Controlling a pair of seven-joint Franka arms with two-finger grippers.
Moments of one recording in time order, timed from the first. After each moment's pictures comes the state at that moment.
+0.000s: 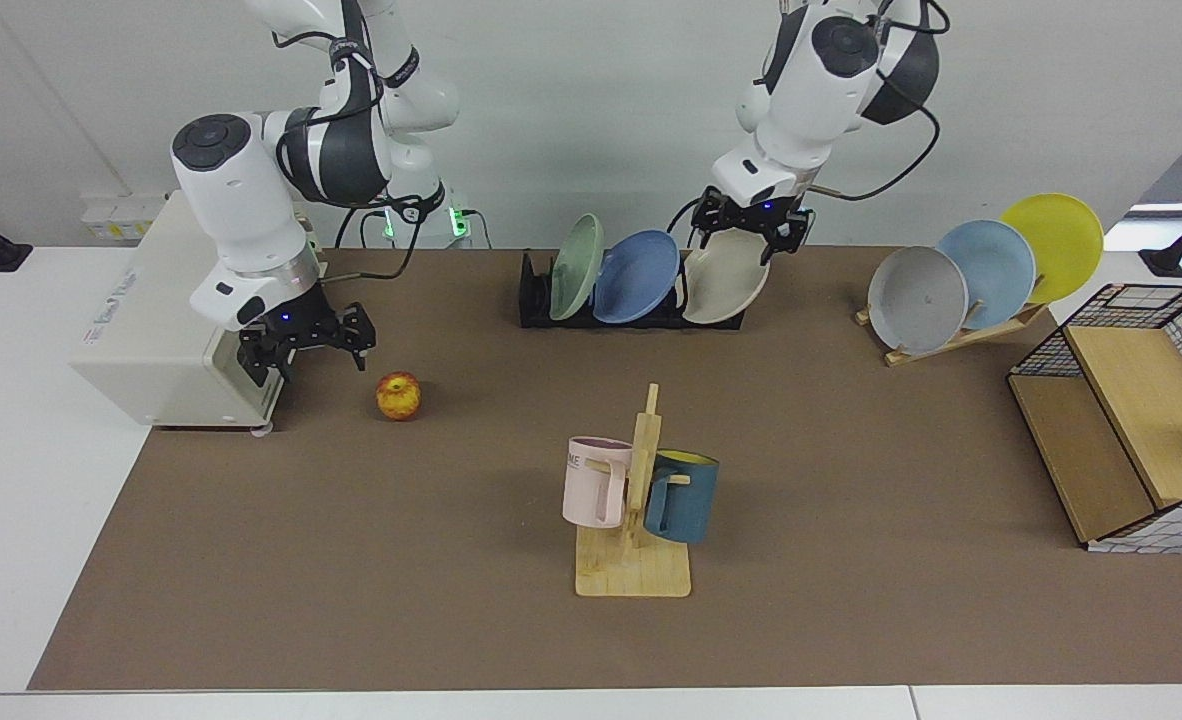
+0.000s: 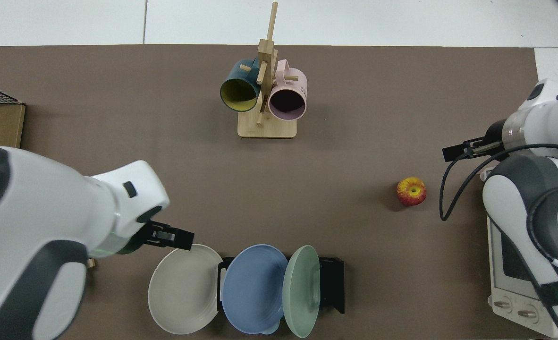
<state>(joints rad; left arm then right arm) -0.03 -0.23 -0.38 -2.09 -0.25 1.78 -0.04 0.09 0.06 -0.08 -1.90 0.00 2.04 -0.20</state>
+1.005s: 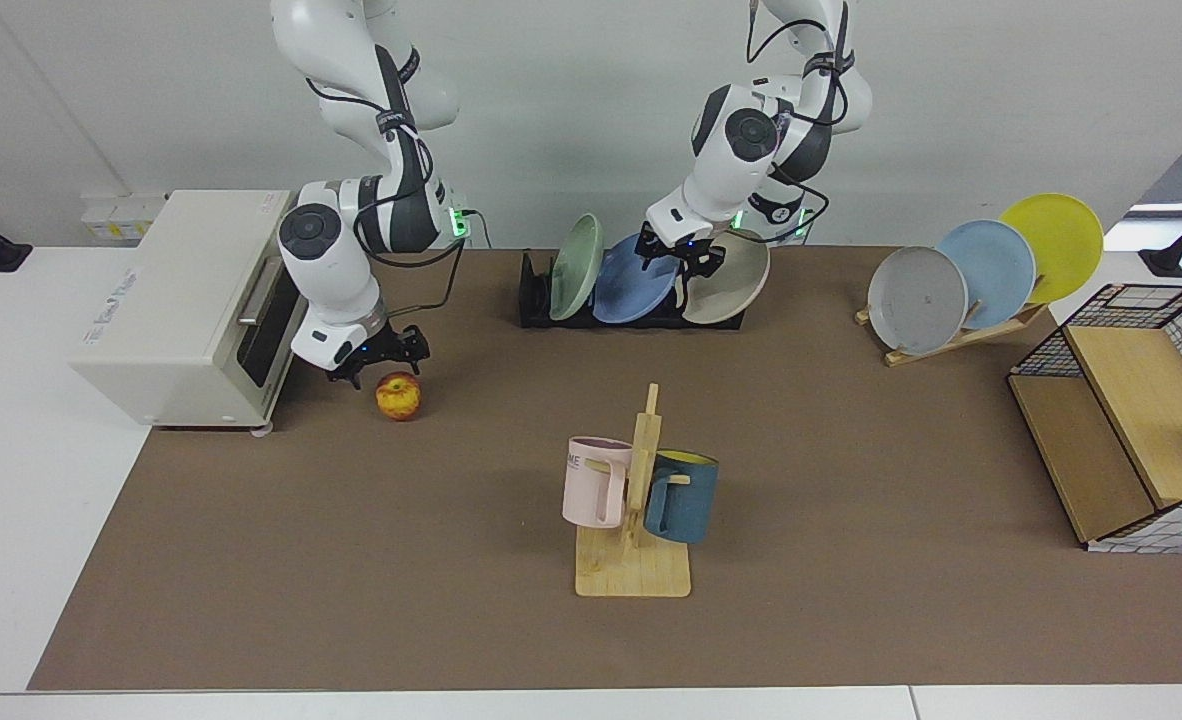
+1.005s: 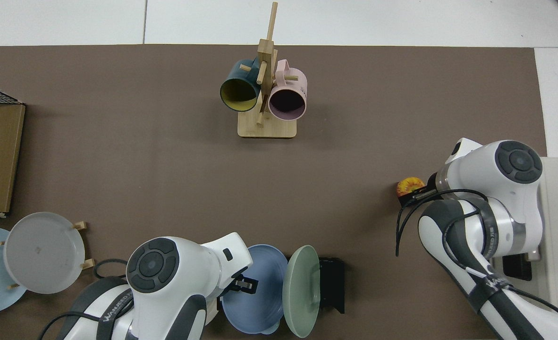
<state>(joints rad) -0.03 -0.26 -0.57 -2.42 -0.48 2.05 -0.04 0.16 0.07 -0.08 -2.22 0.00 2.22 -0.20</state>
